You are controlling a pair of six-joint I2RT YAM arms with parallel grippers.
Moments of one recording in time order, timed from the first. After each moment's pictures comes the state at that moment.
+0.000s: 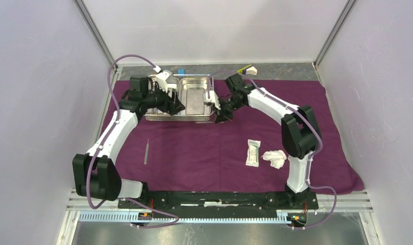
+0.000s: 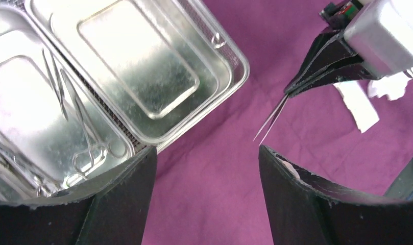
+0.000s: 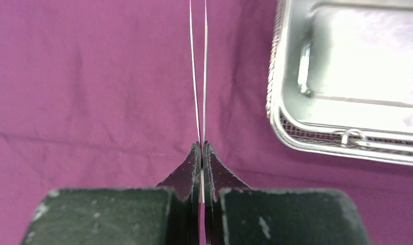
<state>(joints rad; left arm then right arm) -0.16 1.36 1.10 -0.42 0.58 0.15 0.54 1.99 1.57 -0.79 -0.73 -1.04</state>
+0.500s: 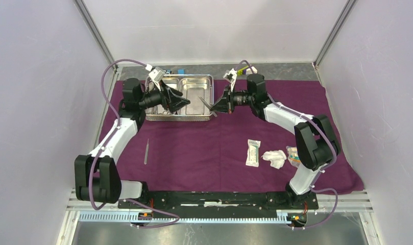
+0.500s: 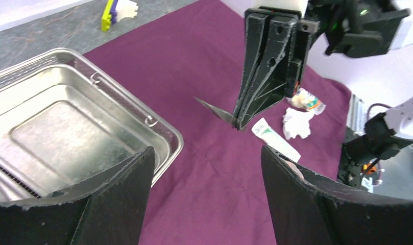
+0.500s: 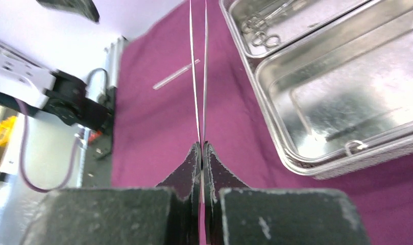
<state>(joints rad) -0.09 1.33 0.92 0.20 0.97 -0.18 0.43 1.74 1.16 0.20 -0.98 0.11</state>
